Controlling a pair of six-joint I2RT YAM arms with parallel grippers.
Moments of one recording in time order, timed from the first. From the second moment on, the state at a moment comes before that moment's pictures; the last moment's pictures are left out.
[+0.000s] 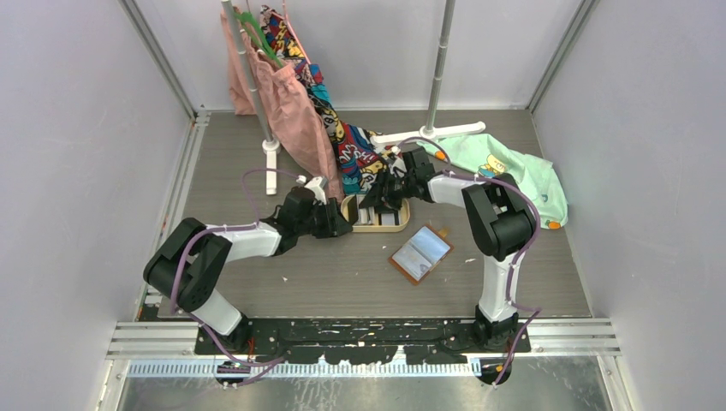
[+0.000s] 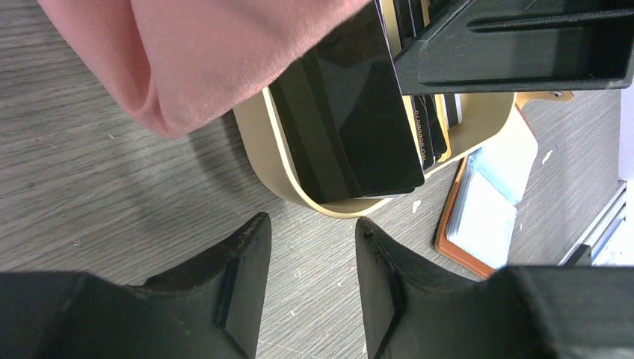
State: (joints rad) left arm -0.56 1.58 0.64 0.32 0.23 -0.62; right arm 0.40 1.98 1.15 -0.01 -0.72 0.71
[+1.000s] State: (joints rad) left arm -0.56 1.50 0.64 0.28 0.23 -0.60; right arm 0.30 1.95 1.22 -0.26 -0.73 0.55
